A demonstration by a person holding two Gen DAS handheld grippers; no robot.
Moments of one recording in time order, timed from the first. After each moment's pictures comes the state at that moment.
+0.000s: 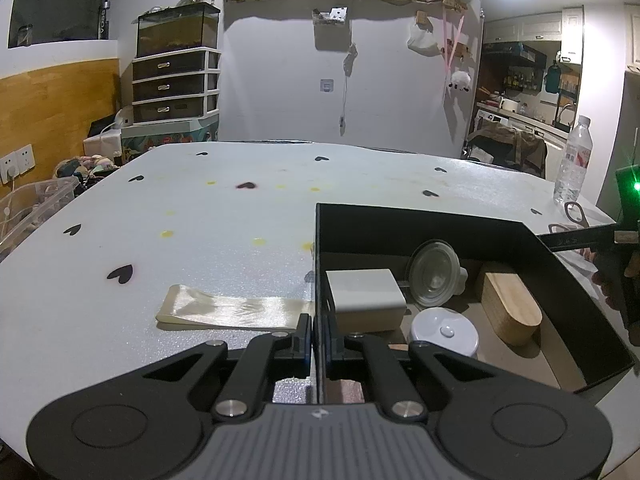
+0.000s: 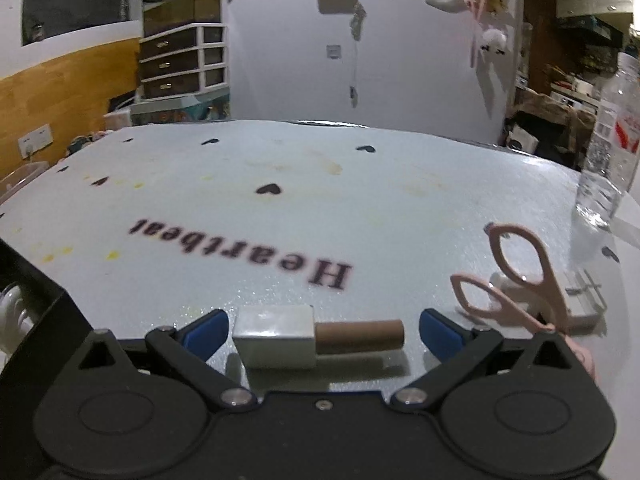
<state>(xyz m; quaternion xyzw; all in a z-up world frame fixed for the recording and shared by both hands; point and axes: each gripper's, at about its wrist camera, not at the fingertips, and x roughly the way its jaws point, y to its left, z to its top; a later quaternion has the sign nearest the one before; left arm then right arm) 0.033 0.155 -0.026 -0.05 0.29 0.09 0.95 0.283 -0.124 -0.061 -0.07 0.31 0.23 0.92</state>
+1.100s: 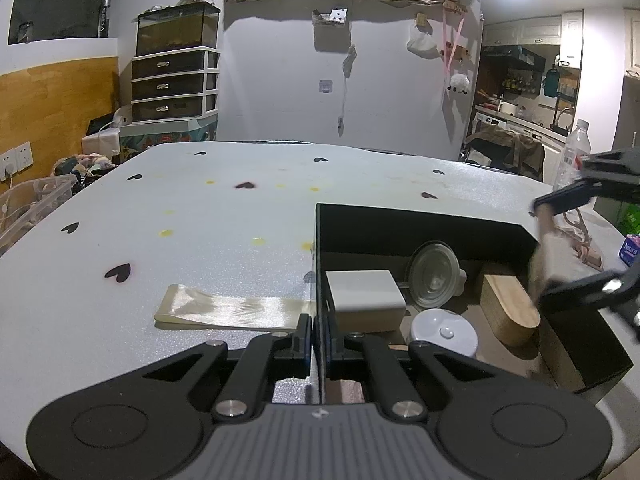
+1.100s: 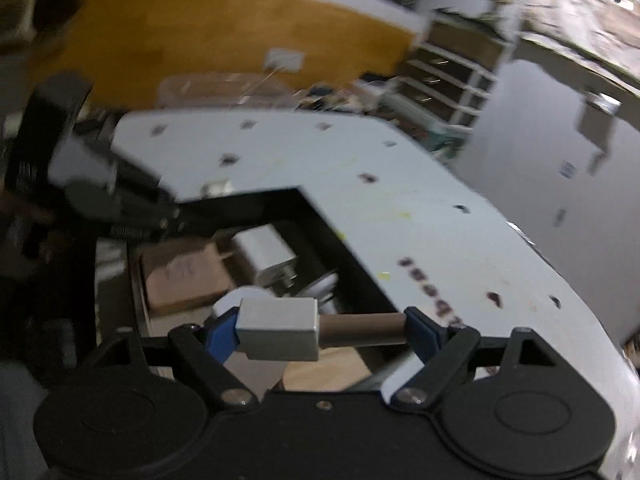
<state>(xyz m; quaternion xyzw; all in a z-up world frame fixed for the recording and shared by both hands) 0.033 0.156 -0.027 -0.05 0.28 0.08 0.95 0.147 -0.036 0.025 -0.32 0.22 0.51 0.77</state>
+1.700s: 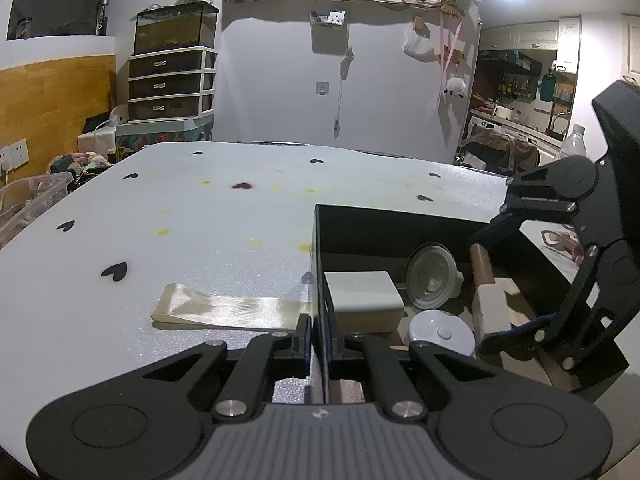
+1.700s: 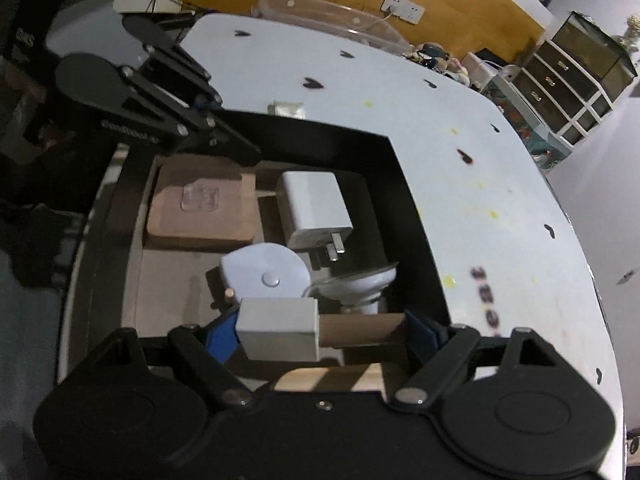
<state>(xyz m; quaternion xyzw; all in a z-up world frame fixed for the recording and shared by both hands) 0.034 0.160 -0.029 -0.06 0.28 0.07 0.96 0.166 0.010 -0.011 -0.45 0.23 0.57 0.65</state>
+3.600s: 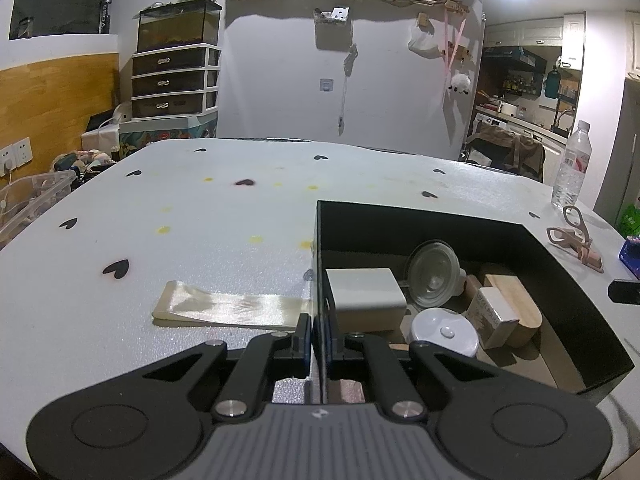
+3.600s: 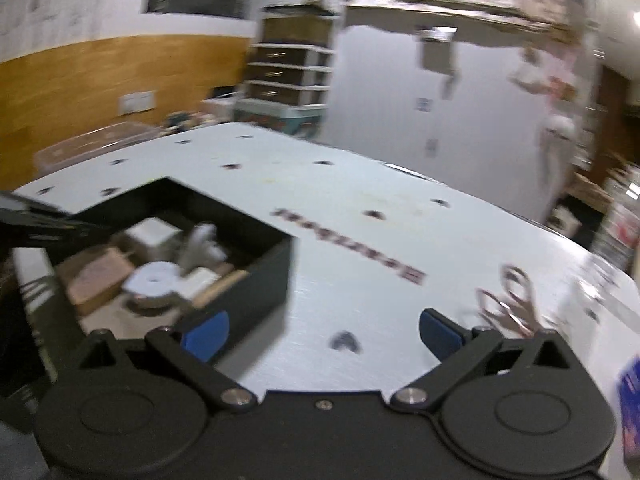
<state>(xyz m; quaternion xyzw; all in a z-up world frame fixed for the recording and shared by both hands) 0.035 0.158 -0.031 -0.06 0.28 0.08 0.95 0.135 -0.142 -0.005 -0.14 0.24 0.29 0.91</state>
